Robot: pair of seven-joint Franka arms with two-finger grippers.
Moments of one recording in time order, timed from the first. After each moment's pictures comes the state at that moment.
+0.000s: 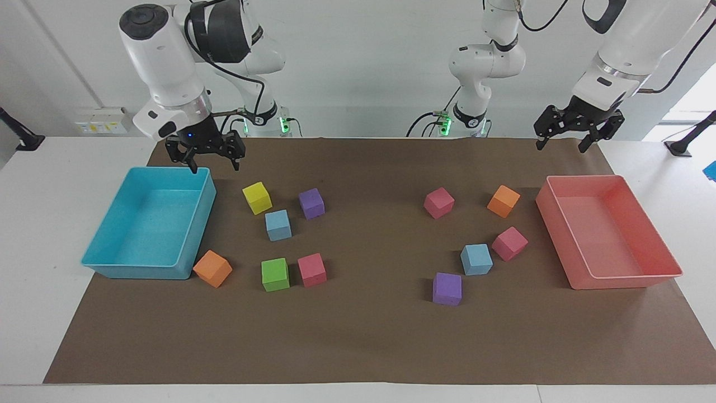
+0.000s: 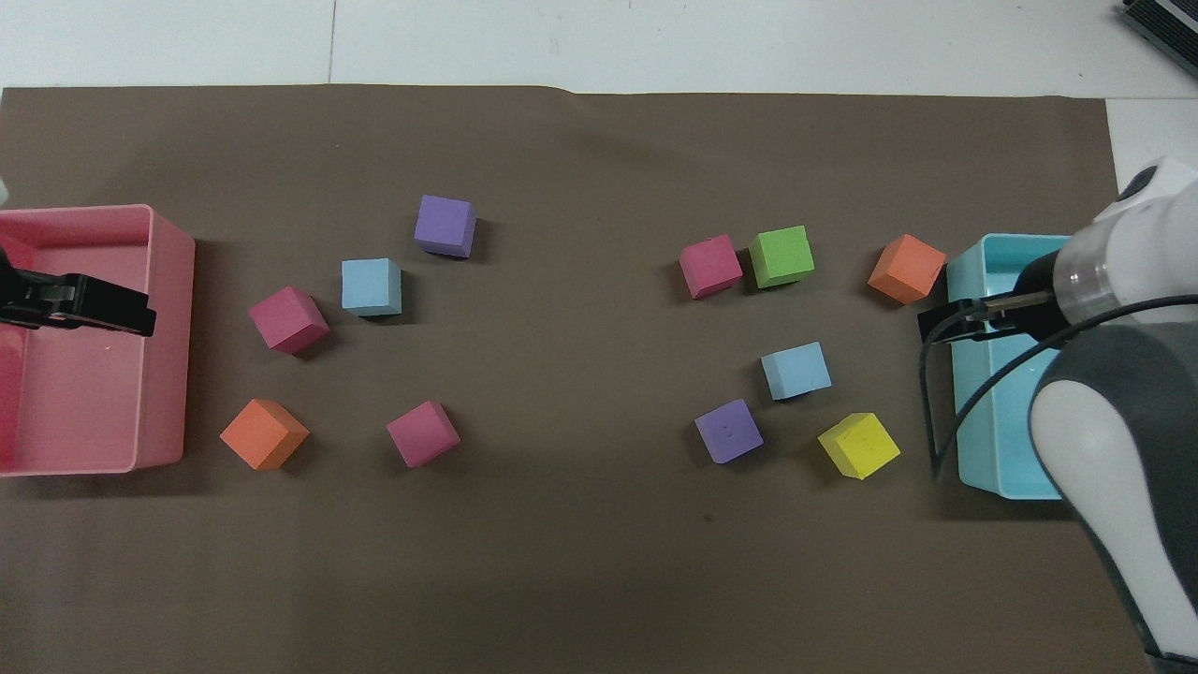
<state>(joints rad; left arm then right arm) -0.02 -0.03 -0.06 -1.56 -0.02 1.52 0.05 0.15 -0.01 -0.05 -1.80 -0.01 1.78 -0.01</state>
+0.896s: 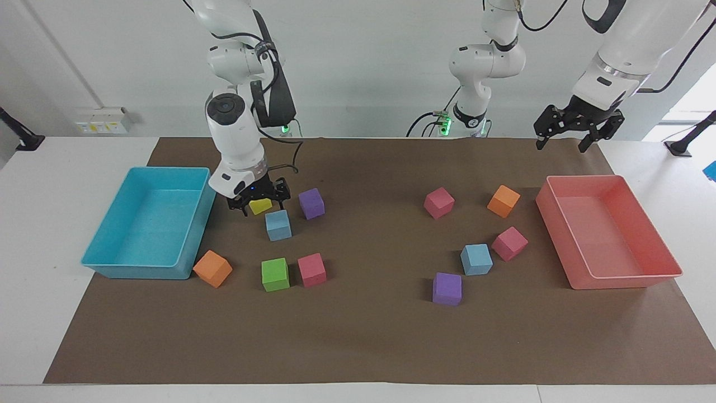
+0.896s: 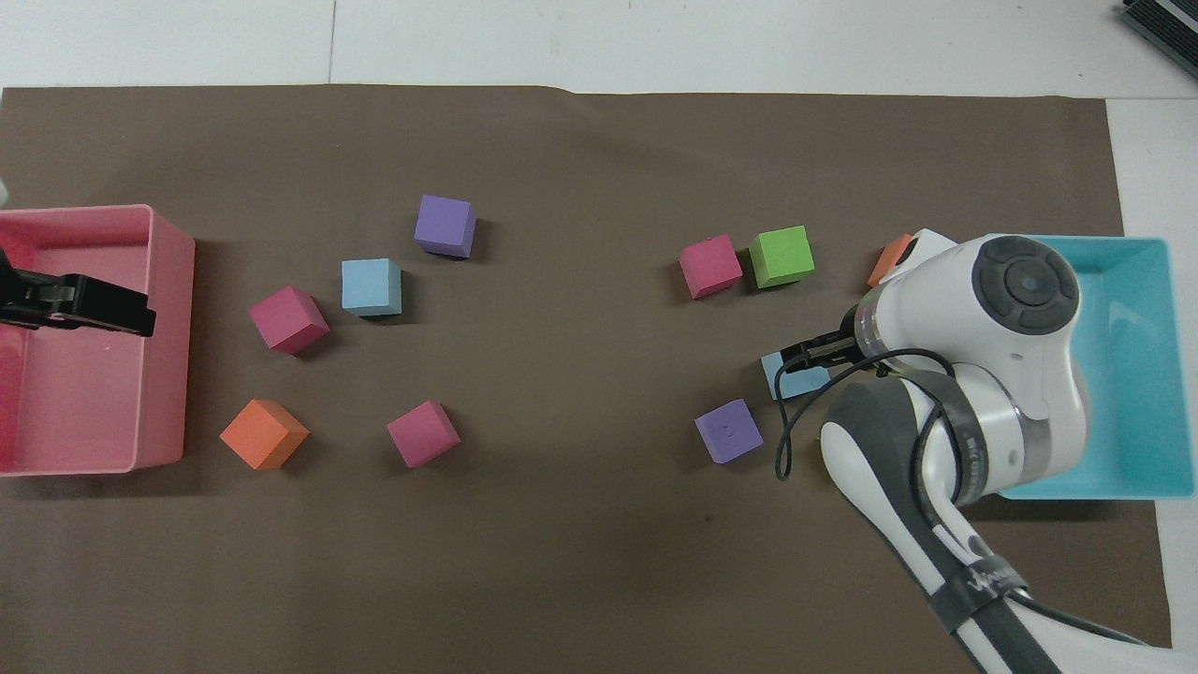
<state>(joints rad) -0.02 -0.03 -0.06 -1.56 -0.02 1.52 0.05 0.26 0.09 -0.05 -2.07 0.00 2.16 -0.01</state>
